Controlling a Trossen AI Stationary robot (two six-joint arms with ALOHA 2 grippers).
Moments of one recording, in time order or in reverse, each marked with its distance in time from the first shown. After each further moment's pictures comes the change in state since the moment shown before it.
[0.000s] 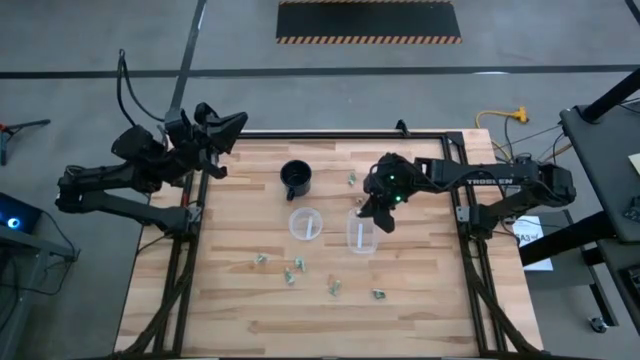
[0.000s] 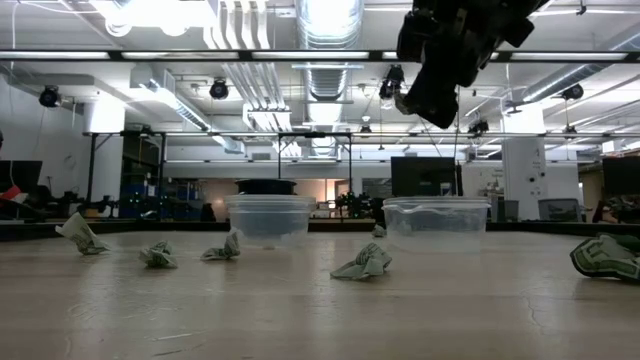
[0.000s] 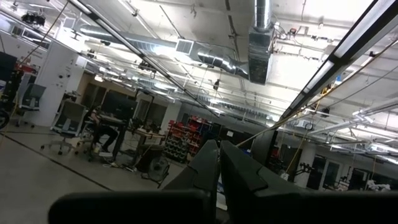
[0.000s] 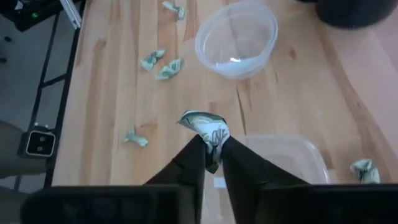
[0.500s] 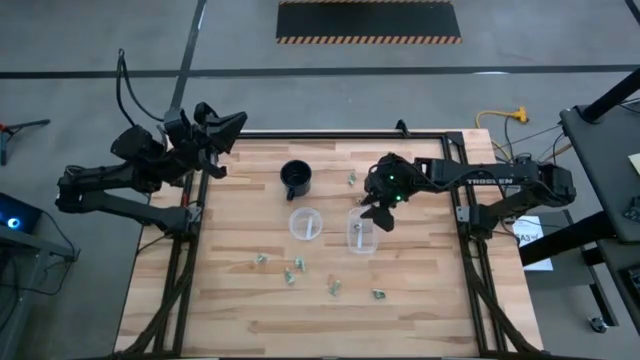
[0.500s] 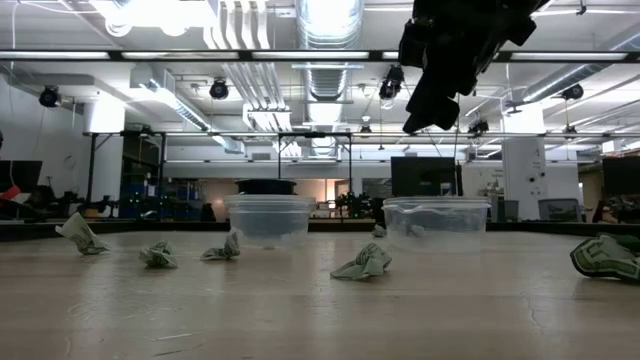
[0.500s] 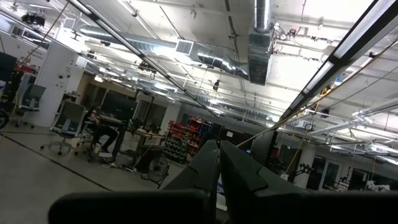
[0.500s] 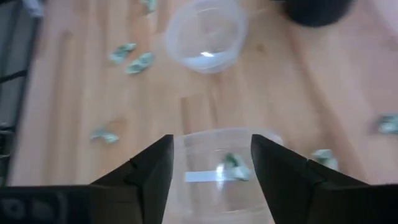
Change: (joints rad) left arm 0.000 -0.002 0.000 0.001 0.000 0.000; right arm -0.005 0.000 0.000 -0.033 0.114 -0.051
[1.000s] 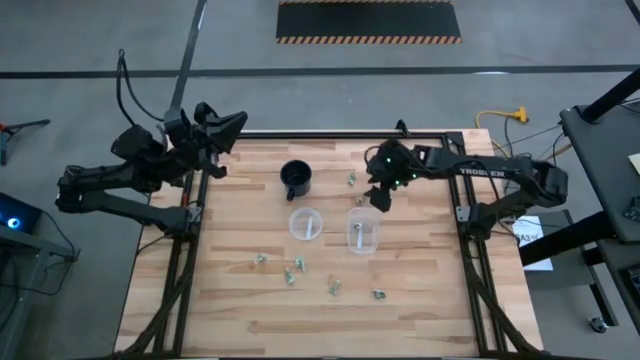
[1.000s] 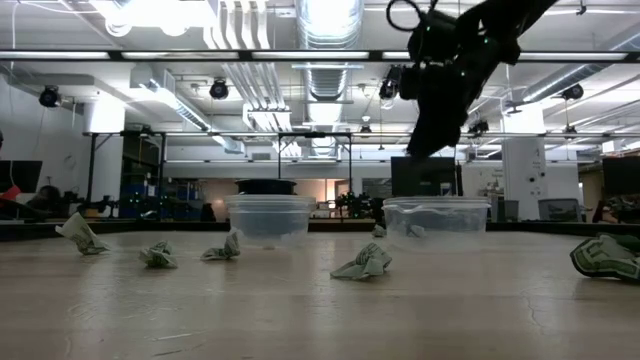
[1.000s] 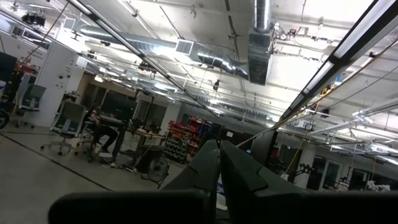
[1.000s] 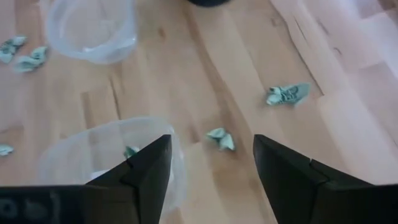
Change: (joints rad) left arm 0.000 0.002 0.002 0.000 0.000 0.000; right arm -0.191 0.064 0.000 -0.049 0.089 -0.117
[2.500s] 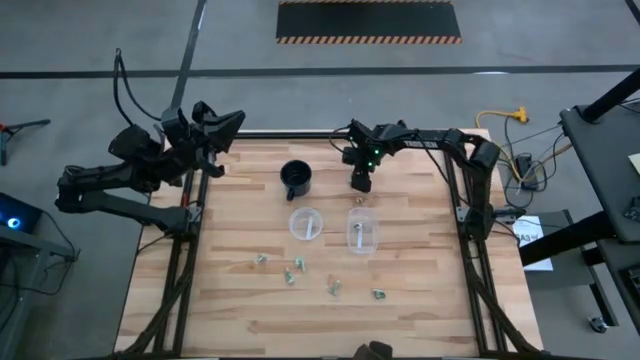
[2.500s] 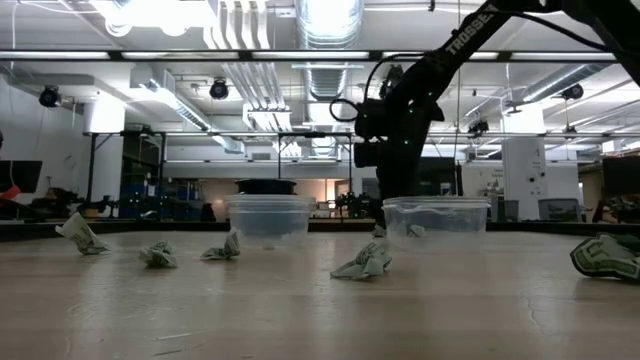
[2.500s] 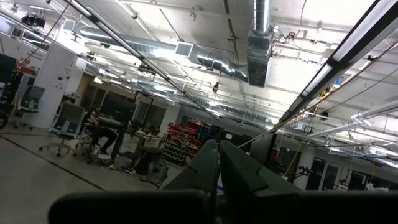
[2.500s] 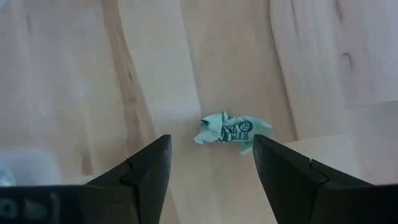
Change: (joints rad) left arm 0.000 -0.006 0.004 0.001 0.000 -0.001; right arm -0.182 0.571 0.393 -0.157 -0.099 -0.345
